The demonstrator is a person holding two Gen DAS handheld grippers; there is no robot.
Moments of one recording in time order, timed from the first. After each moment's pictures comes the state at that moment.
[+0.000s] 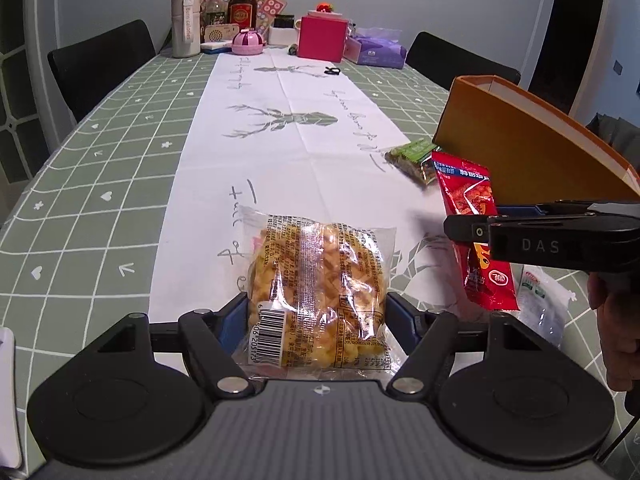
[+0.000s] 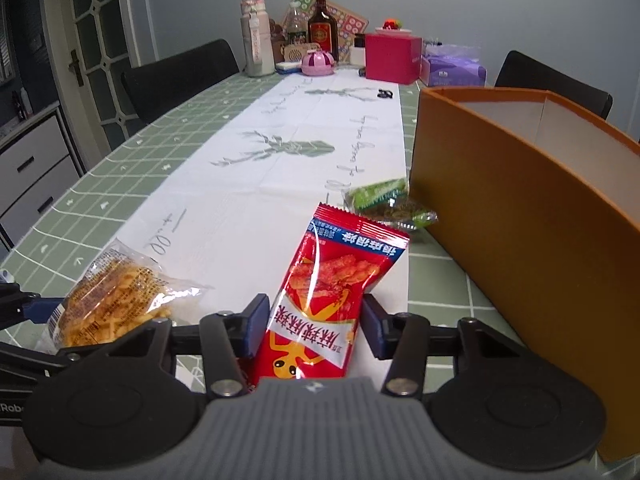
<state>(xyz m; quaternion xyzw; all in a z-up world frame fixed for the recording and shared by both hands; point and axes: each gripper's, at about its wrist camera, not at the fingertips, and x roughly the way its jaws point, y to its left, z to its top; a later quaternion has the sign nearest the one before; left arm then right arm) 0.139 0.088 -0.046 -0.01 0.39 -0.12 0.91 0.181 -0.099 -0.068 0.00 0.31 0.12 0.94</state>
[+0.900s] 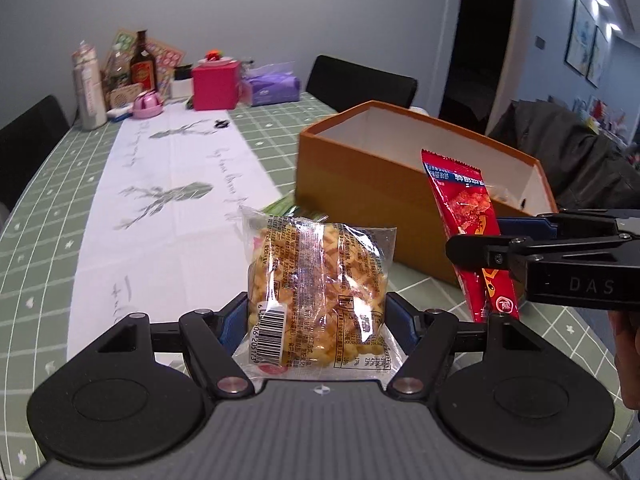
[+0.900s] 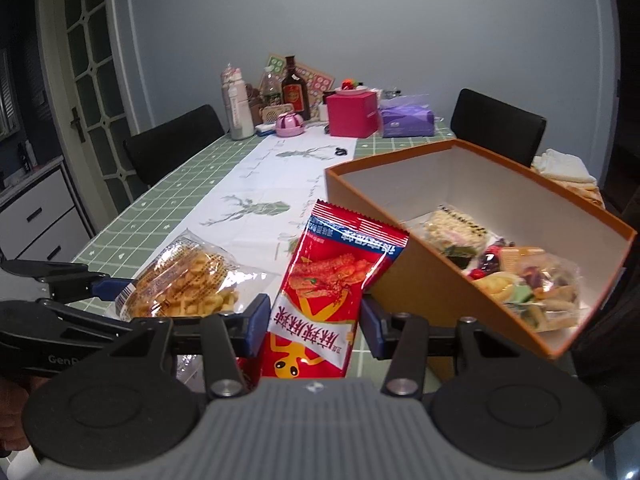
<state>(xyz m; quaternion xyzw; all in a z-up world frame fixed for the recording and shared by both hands) 0.134 -0.015 0.011 0.05 0.34 -0.23 0.91 0.093 -0.201 -0.008 0.05 0.25 0.10 0.96</state>
